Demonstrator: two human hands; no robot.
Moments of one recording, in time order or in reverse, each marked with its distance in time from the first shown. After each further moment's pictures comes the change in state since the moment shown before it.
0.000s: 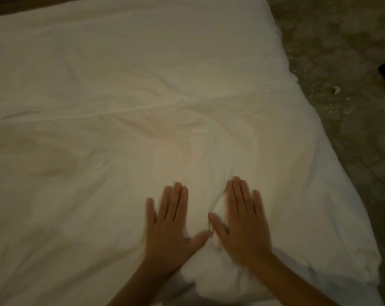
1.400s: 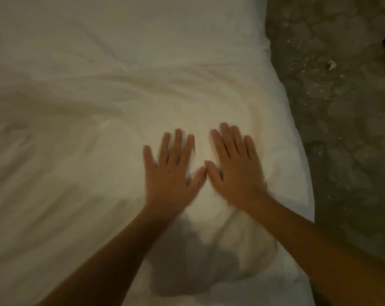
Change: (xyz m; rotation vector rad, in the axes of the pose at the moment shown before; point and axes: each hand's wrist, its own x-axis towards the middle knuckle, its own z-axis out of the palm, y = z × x) left_hand 0.094 0.136 0.012 0.049 0.122 0.010; right_hand 0.075 0.138 -0.017 0.004 0.020 -0.174
